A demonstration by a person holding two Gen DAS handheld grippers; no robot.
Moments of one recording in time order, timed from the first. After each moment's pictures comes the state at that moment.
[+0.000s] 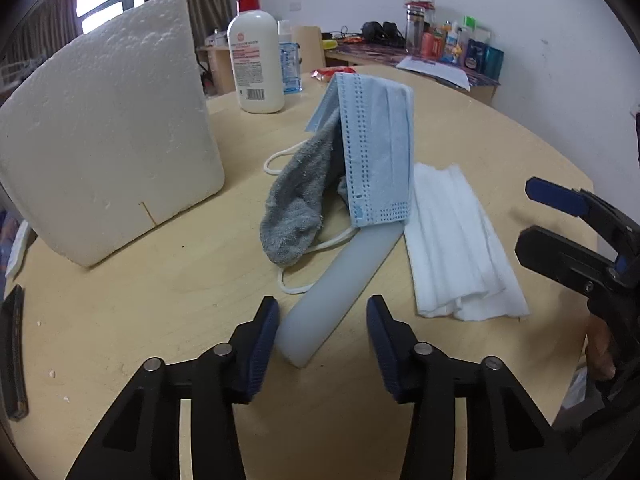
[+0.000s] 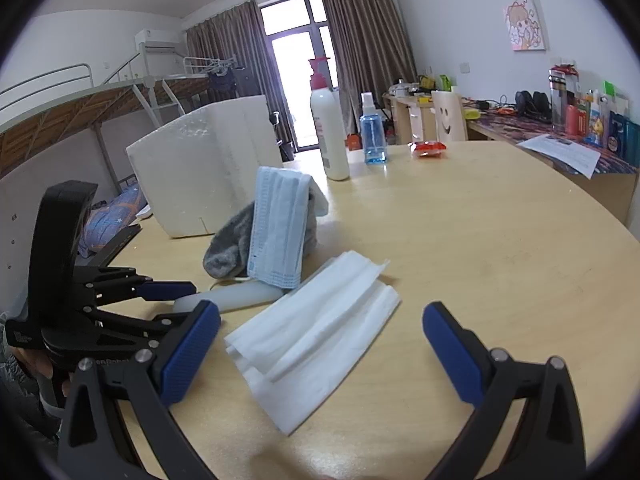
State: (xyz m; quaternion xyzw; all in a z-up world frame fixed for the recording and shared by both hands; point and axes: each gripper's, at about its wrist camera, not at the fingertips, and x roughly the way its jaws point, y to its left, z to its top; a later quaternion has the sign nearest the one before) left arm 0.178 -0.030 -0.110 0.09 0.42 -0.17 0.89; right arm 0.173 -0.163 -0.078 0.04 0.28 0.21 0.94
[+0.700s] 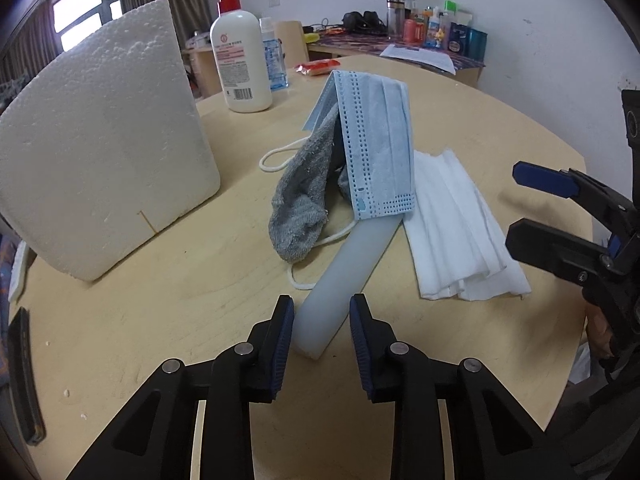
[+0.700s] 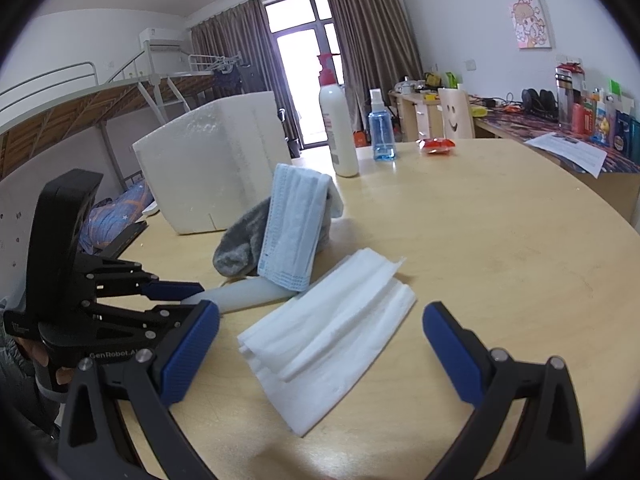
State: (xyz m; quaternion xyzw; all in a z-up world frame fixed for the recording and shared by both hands) left arm 0.182 -0.028 -0.107 0.13 0.43 -0.20 0.87; right arm 0.173 -0.154 -0.078 0.04 0.29 0.22 0.93
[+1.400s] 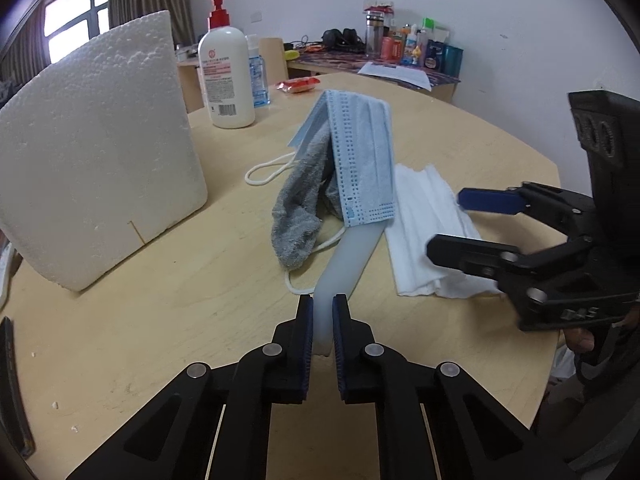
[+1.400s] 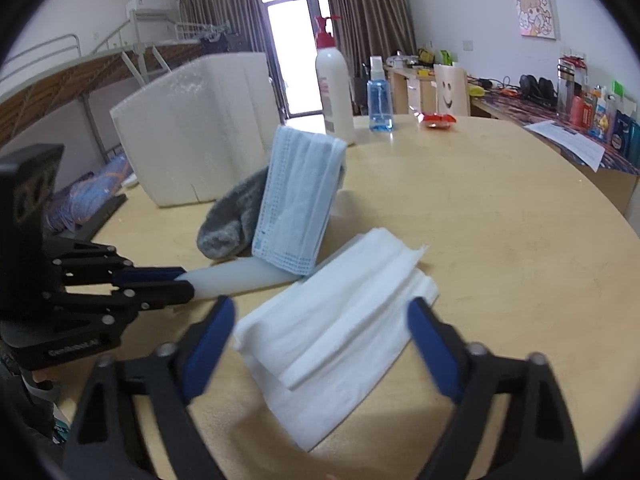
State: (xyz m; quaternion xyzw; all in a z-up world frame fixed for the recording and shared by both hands) left arm 0.174 -0.017 -0.103 0.11 0.40 -0.25 0.88; right arm 0.184 -0.130 -0.087 0.01 0.35 0.18 0.92
